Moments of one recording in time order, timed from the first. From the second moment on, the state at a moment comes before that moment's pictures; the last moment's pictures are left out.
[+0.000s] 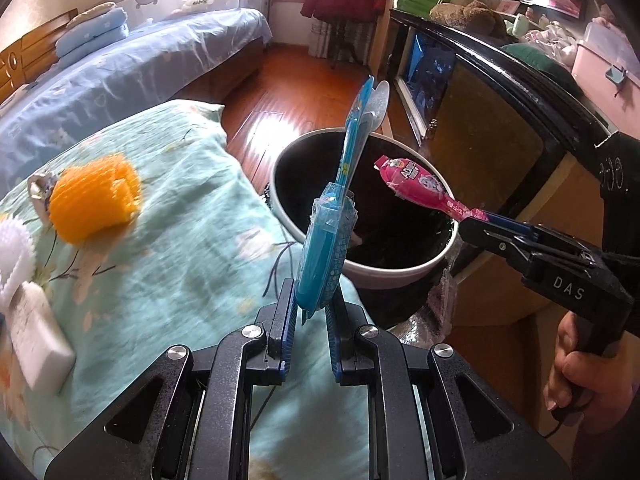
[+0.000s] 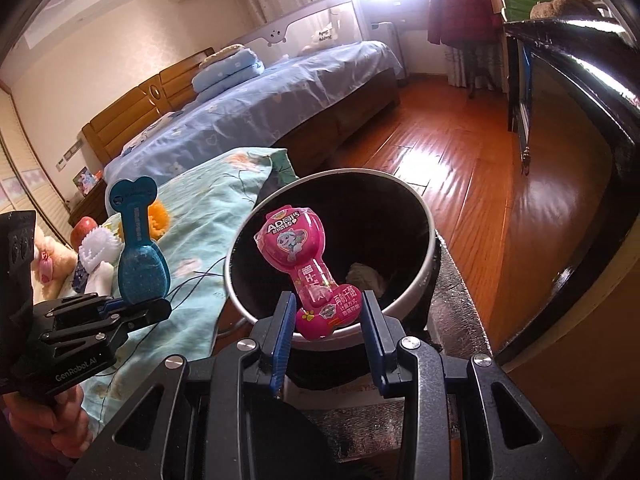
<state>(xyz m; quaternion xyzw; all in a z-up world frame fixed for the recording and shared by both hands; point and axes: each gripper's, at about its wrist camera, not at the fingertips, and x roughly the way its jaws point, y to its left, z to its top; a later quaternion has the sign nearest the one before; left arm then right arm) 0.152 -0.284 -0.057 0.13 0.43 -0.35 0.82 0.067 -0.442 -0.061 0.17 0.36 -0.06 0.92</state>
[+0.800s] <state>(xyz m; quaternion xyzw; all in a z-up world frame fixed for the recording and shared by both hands) 0.180 -0.322 -0.061 0.13 0.45 -0.36 0.81 0.094 -0.461 -0.064 0.16 0.36 -0.08 0.91</state>
